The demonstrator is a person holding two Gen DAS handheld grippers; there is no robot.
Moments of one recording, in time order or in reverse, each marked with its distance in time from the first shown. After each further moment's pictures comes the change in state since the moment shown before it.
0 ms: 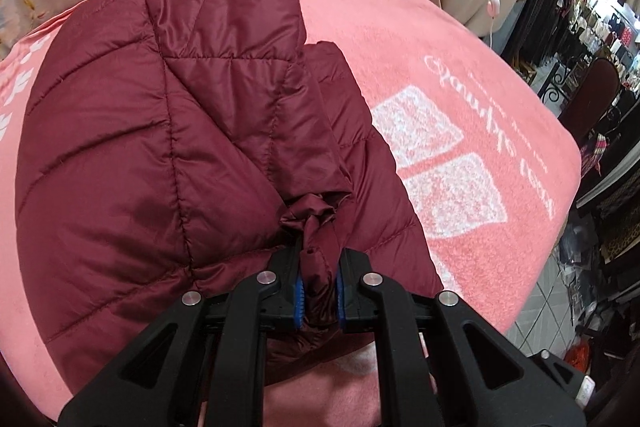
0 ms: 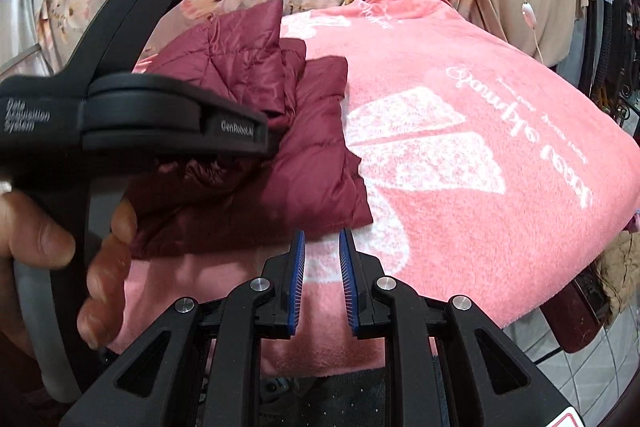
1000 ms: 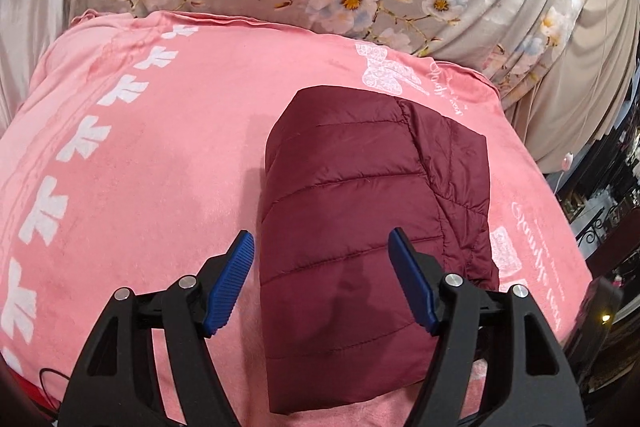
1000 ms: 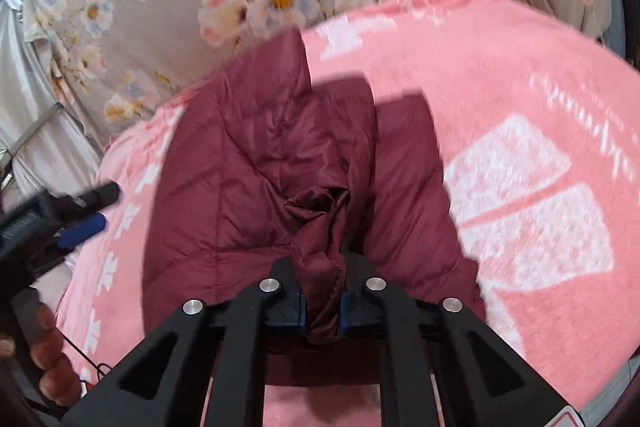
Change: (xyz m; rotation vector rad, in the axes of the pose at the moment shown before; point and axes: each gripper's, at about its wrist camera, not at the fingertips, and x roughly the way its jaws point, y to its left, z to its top) left arm -0.132 0.141 -0.007 -0.356 -0.269 0.186; right arm 0.049 0.016 0.088 0.125 -0.025 0.229
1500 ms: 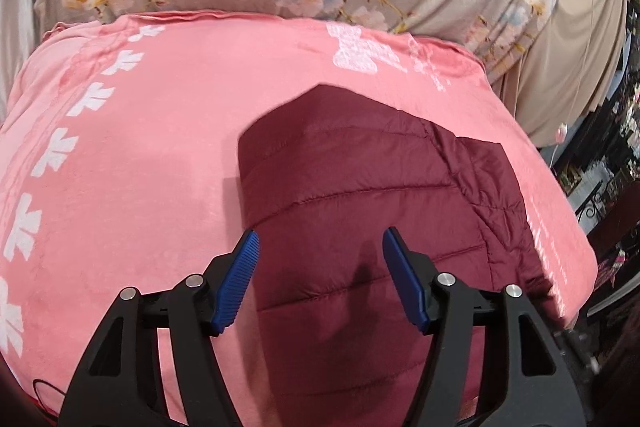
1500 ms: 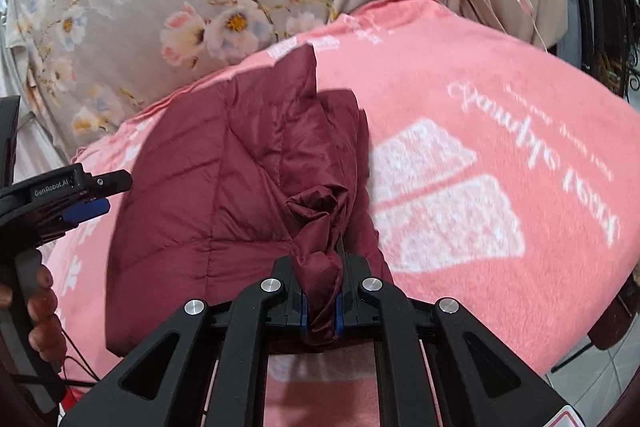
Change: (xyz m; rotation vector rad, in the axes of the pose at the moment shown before) left arm 0.038 -0.045 -0.003 0.082 0.065 -0.030; right arm -0.030 -0.060 -0.028 0.029 -0.019 -0.148
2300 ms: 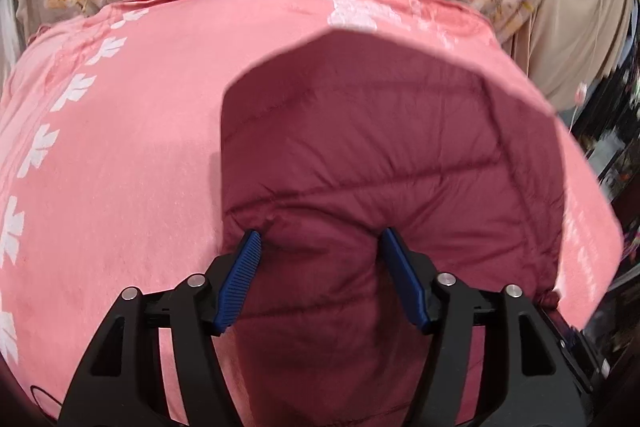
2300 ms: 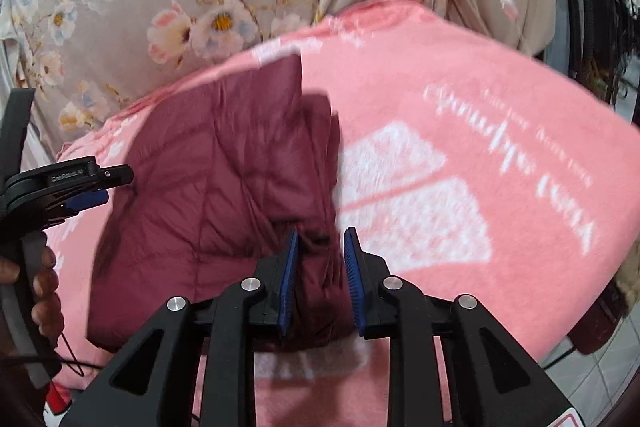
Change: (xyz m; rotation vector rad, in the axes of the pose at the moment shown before) left arm 0.040 -0.011 -0.006 0.037 0.070 0.034; right arm -0.019 -0.010 0.013 -0.040 -0.053 -0.063
